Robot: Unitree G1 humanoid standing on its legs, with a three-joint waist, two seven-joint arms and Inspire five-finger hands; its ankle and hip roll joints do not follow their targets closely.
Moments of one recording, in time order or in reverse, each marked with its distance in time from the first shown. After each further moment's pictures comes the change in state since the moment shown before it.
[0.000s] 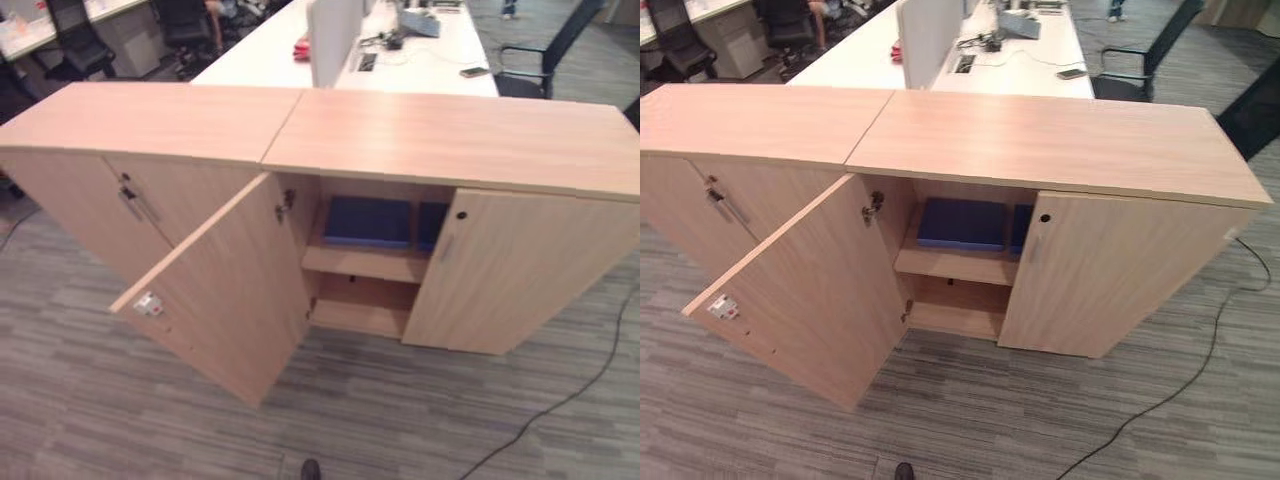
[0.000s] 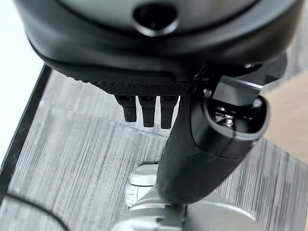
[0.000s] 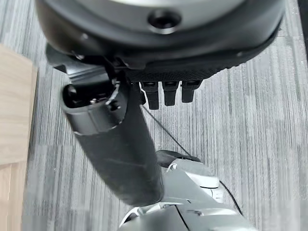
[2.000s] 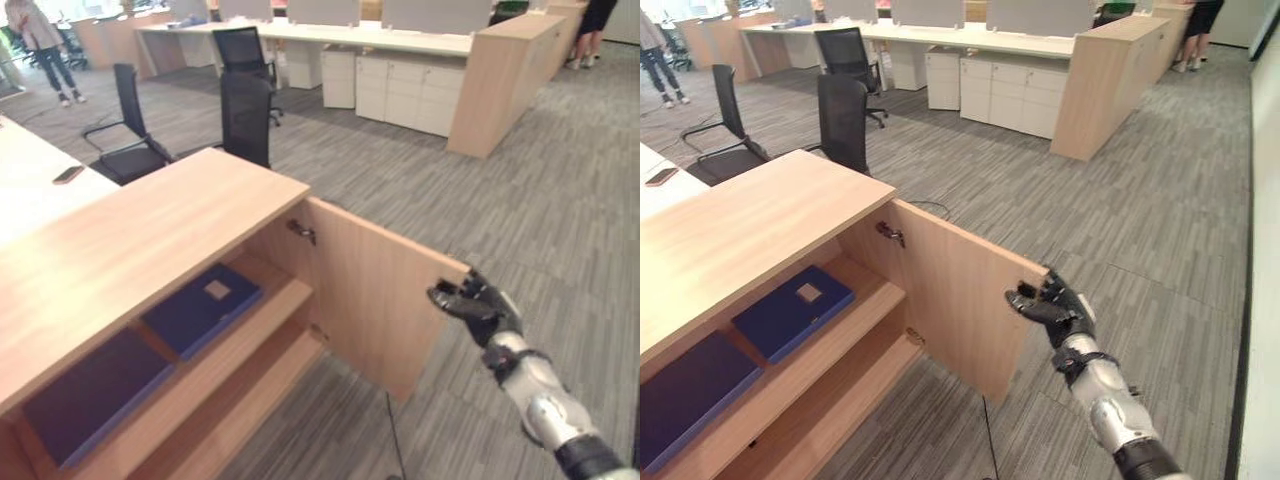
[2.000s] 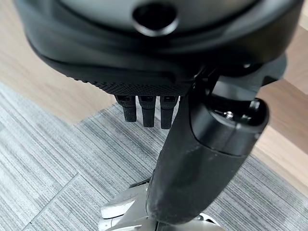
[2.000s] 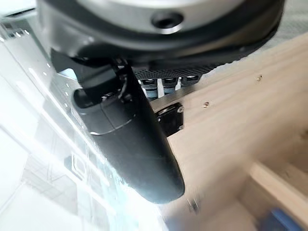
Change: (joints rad) left arm 0.108 -0.008 0.159 -0.008 0.166 0.024 0.090; right arm 0.032 -0.272 0.222 -1.284 0.692 -0.142 -0.062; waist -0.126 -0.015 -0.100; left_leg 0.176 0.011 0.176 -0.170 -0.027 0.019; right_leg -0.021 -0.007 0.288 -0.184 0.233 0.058
